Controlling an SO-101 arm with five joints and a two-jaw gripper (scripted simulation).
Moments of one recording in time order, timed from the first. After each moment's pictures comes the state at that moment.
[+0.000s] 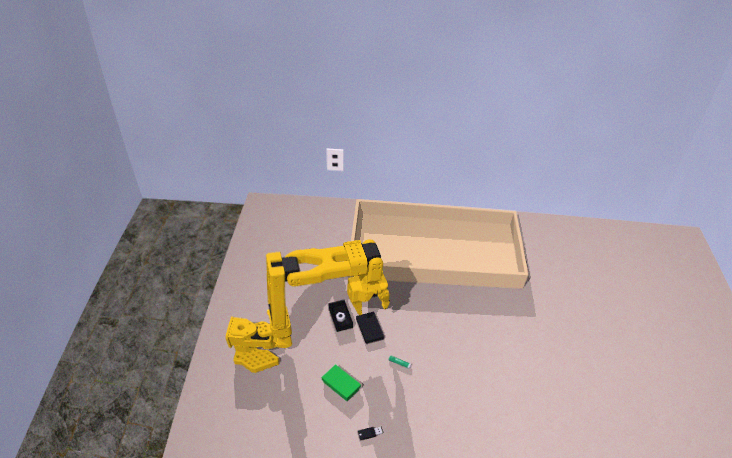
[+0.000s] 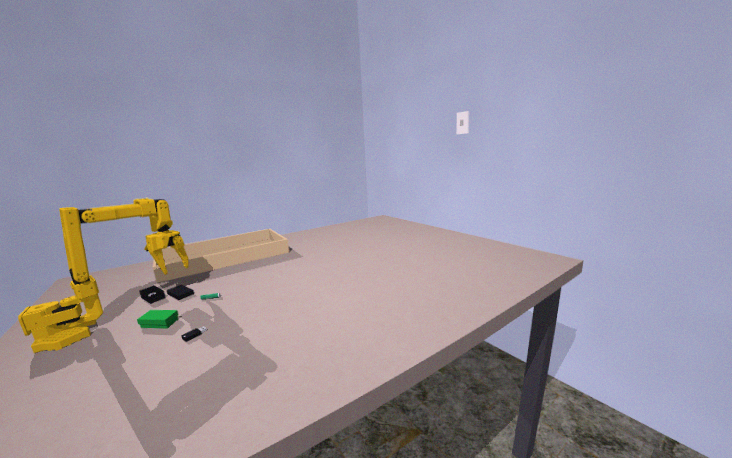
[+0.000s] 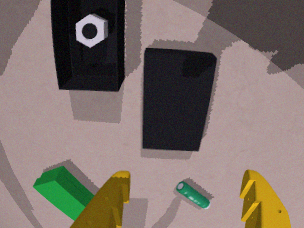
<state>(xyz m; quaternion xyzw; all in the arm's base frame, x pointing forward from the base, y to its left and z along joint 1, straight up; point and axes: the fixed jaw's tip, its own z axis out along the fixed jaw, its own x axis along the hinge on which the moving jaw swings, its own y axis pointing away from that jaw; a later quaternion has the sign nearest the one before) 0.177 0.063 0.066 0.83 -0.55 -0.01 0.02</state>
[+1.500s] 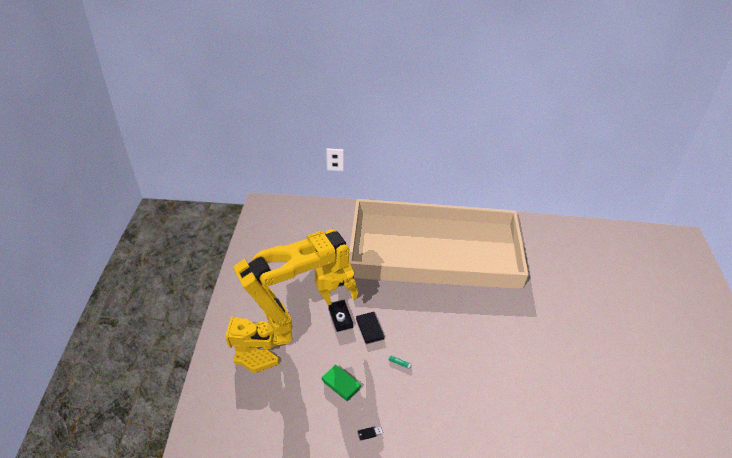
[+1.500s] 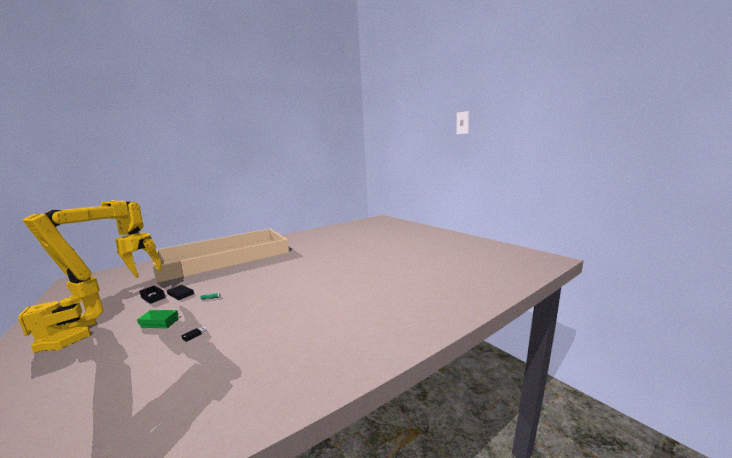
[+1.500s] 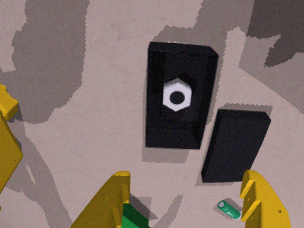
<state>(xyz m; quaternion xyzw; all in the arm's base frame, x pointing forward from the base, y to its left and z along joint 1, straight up) 0.116 0.080 0.068 0.83 -0.56 -0.01 0.02</state>
